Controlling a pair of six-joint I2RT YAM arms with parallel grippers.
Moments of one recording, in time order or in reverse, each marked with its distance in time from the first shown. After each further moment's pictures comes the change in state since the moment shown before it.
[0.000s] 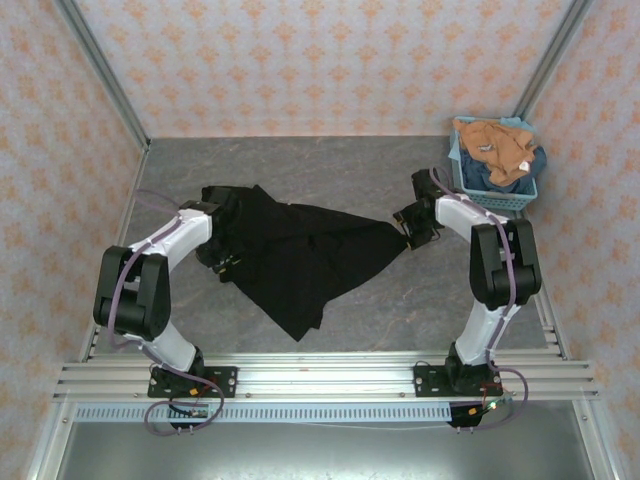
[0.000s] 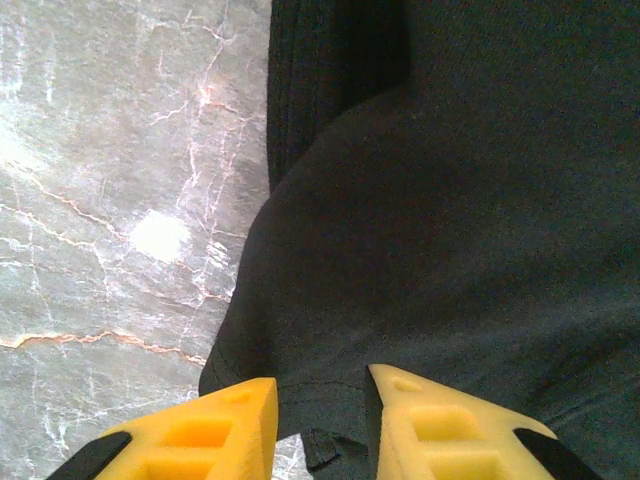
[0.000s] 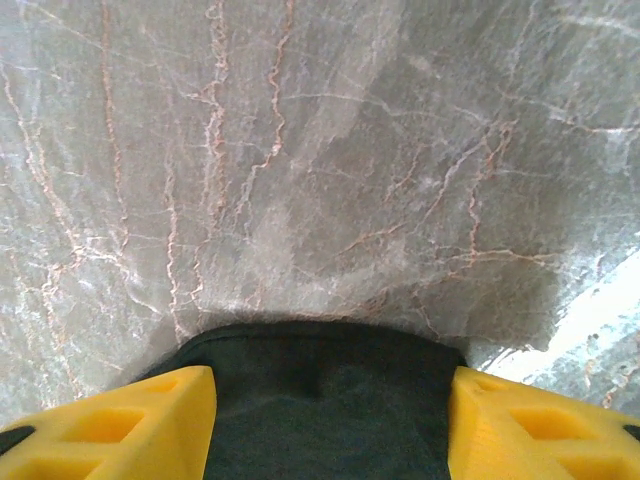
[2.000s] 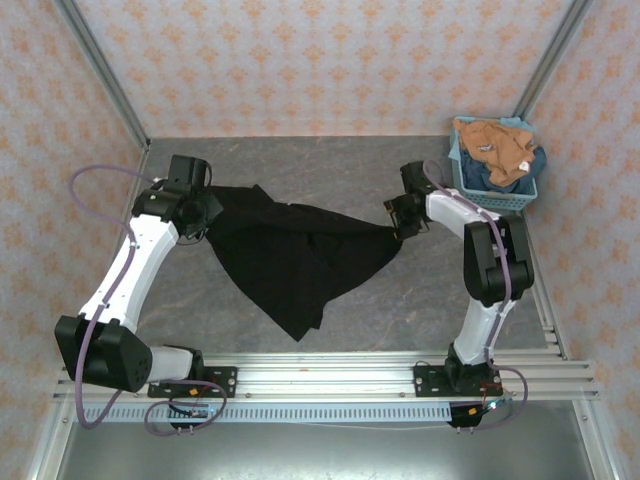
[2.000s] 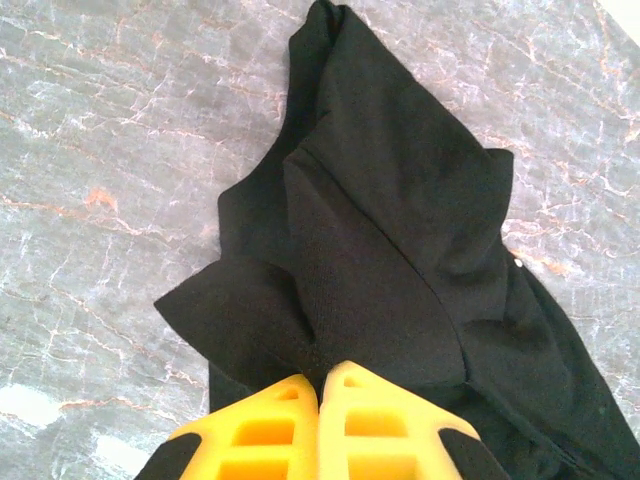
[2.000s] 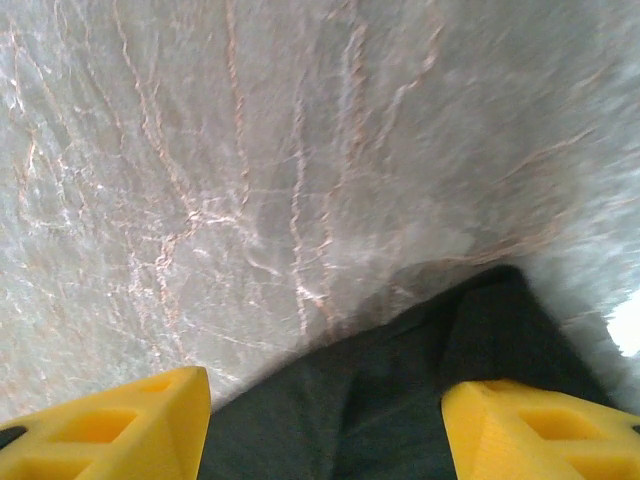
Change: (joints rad) left arm 0.045 -0.306 0.216 -0.031 -0.113 -0.033; right arm 0.067 0.055 0.087 0.047 -0.012 0.195
